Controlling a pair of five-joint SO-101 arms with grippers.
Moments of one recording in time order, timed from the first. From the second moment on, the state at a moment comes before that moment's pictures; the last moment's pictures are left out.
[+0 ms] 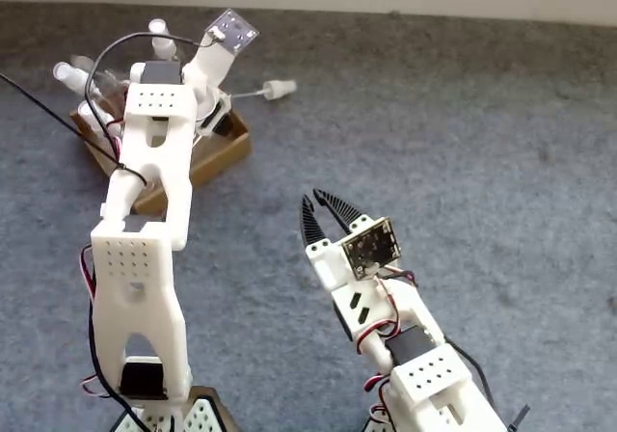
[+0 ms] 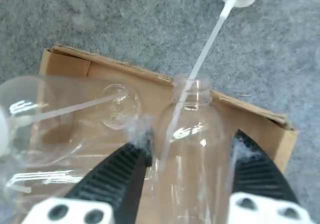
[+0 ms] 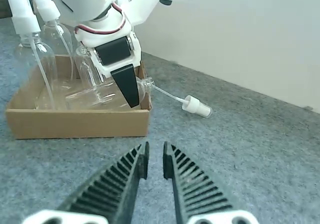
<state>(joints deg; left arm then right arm) -5.2 43.6 -42.2 70.2 -30.5 -29.0 -68.0 95.3 -12.4 8.9</state>
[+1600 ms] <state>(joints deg) -5.2 -23.3 -25.4 99.6 -30.5 -29.0 -68.0 95.3 -12.4 8.9</state>
